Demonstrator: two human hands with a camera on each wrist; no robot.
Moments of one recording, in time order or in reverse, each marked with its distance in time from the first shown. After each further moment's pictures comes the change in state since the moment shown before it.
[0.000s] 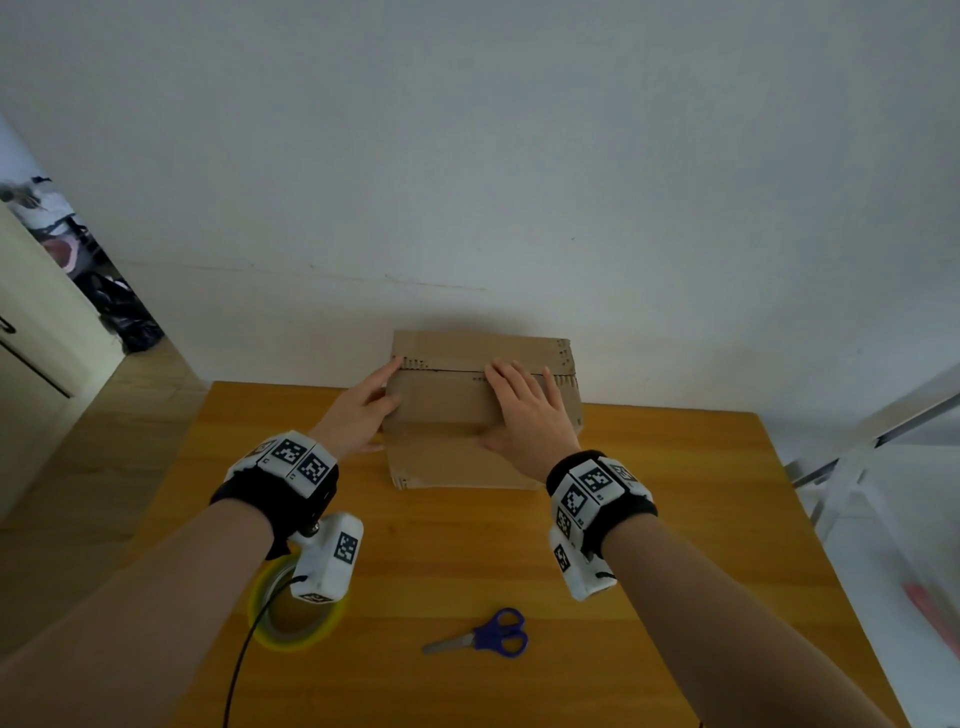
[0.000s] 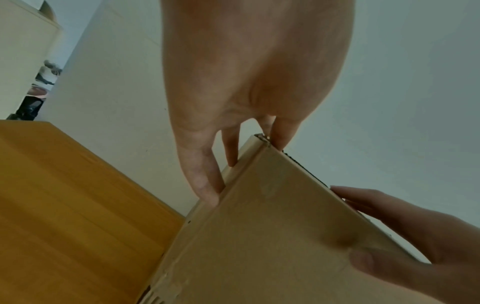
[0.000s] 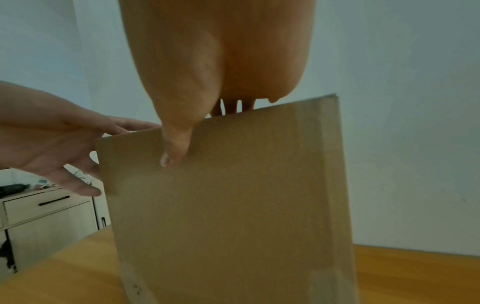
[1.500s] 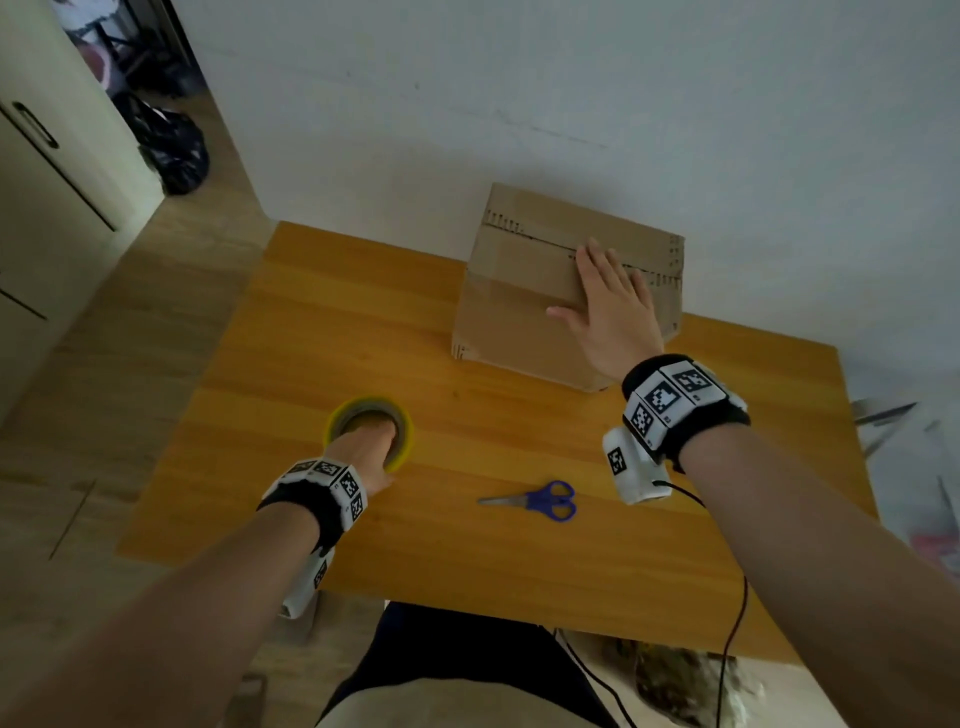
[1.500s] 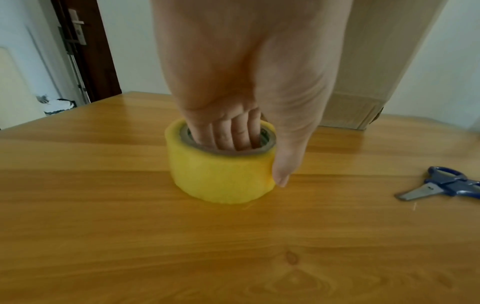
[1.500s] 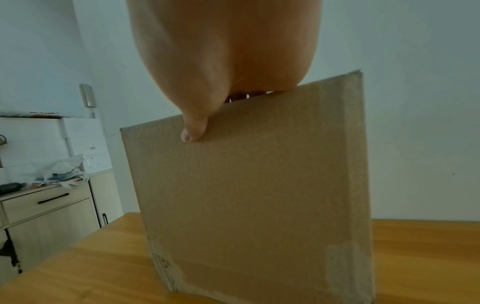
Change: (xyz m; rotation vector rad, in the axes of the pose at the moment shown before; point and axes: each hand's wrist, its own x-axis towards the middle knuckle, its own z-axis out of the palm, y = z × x) left_hand -0.070 -0.208 -0.003 1.040 -0.182 -0.114; right_hand -0.010 -0.030 0.018 -0.054 -0.027 0.093
